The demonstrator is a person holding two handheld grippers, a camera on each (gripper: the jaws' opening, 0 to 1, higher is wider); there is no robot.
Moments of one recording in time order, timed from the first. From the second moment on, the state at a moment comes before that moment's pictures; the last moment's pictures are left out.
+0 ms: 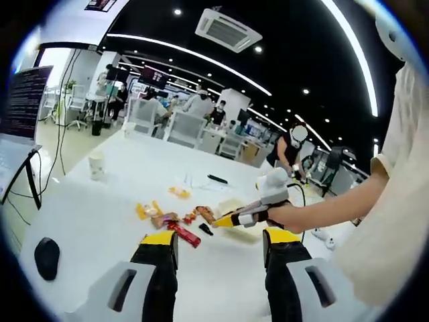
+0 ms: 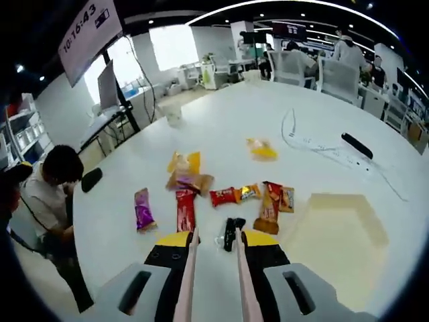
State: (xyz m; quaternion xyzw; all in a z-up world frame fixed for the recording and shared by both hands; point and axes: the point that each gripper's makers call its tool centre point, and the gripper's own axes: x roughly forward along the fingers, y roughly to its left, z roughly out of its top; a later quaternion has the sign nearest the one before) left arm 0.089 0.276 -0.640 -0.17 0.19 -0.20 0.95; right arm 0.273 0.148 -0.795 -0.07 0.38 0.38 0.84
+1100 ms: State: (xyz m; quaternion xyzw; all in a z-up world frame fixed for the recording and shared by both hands) left arm 0.082 0.278 -0.646 -0.18 0.20 -0.16 0.95; right arm 0.292 0.159 -0.828 -0.11 0.40 0.38 0.83
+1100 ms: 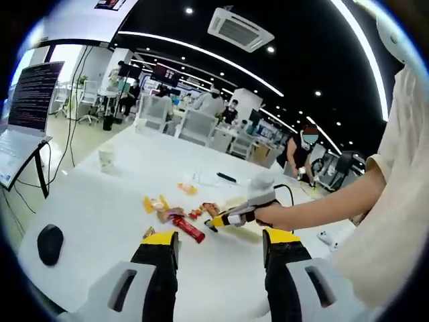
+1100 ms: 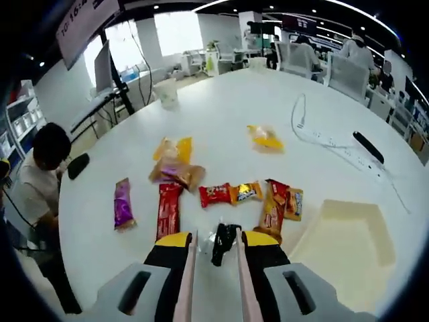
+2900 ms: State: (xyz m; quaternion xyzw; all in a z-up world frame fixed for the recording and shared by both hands) left arm 0.083 0.279 -0.655 -0.20 0.21 -0.16 0.94; right arm 0.308 0.156 -0.836 -0.14 0.39 0.37 0.83
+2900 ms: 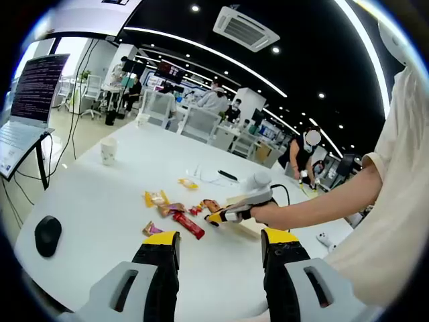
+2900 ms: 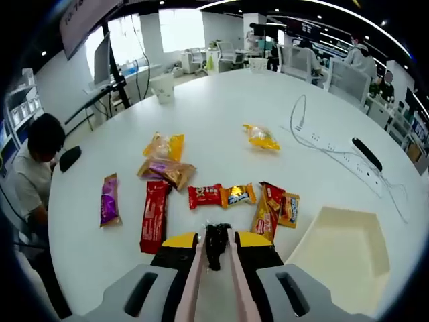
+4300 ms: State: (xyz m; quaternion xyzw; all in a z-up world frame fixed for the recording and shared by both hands) left arm 0.080 0.276 -0.655 -0.23 0.20 -0.15 0.94; right arm 0.303 0.164 -0.819 -0.14 0.38 0.39 0.83
